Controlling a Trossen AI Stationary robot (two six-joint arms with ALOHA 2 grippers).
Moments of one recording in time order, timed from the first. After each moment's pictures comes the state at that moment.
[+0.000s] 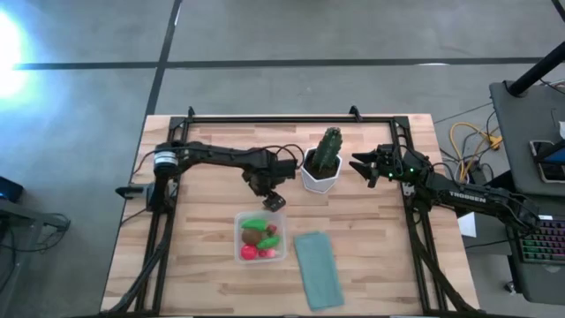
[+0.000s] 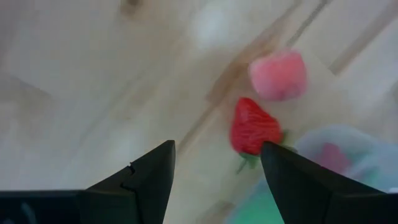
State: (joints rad) left arm 0.14 1.97 1.47 -1.01 0.20 -0.52; right arm -0.51 0.50 0.01 0.42 -0.16 0.47
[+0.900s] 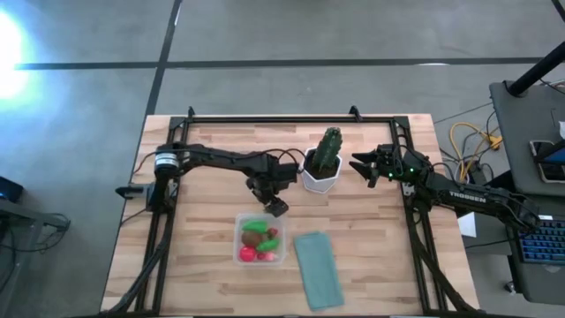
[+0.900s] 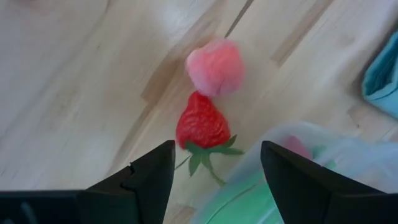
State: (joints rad) left arm 0.11 1.98 1.45 -0.93 0.33 -0.53; right arm -0.51 0.50 0.01 0.42 -0.16 0.47
